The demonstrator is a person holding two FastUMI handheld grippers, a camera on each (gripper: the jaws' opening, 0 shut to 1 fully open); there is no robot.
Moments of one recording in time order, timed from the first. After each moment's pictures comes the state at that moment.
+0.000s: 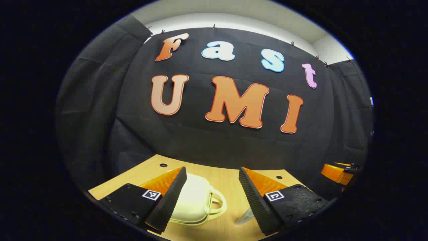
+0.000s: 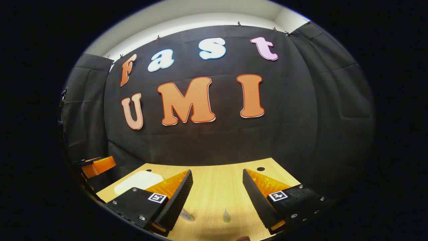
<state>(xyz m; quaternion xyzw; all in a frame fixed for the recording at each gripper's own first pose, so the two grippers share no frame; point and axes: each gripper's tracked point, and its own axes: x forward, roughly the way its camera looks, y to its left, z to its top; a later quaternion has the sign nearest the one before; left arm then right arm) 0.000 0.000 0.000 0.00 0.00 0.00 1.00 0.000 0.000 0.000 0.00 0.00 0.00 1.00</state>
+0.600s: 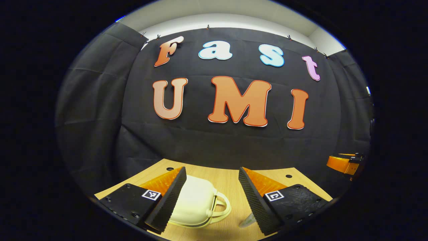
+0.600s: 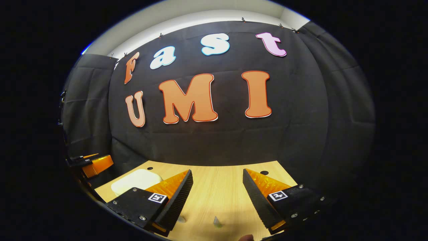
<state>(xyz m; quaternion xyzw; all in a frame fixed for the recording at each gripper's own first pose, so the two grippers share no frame) 0.016 -0.003 0.000 0.04 -0.01 0.06 1.00 0.041 -0.028 0.007 -0.03 0.01 0.04 1.00</state>
